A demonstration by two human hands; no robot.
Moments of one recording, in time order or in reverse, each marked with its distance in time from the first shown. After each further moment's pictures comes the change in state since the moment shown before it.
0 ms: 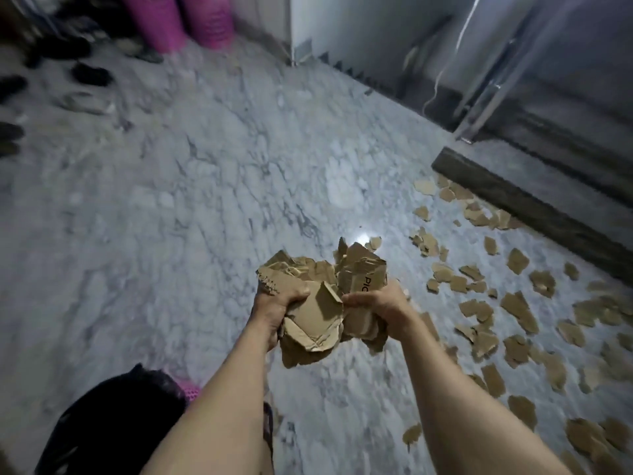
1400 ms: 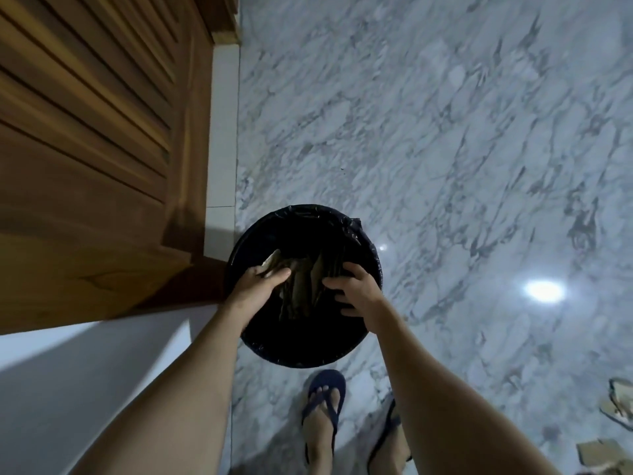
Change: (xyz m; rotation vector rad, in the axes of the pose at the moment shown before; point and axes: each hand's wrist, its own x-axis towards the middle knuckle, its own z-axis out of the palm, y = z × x) left_hand -0.054 -0.219 -0.467 -0.047 0.677 -0.346; right_hand 0.020 0.273 0.467 -0.714 -0.685 0.244
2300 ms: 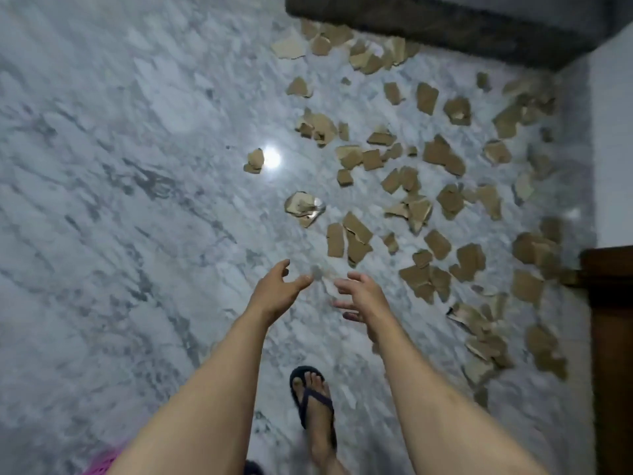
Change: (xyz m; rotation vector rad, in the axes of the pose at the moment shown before) left_hand -0.266 -0.030 0.662 1.228 -0.856 0.541; right_hand -0.233 0.400 -0.446 1.301 0.819 0.158
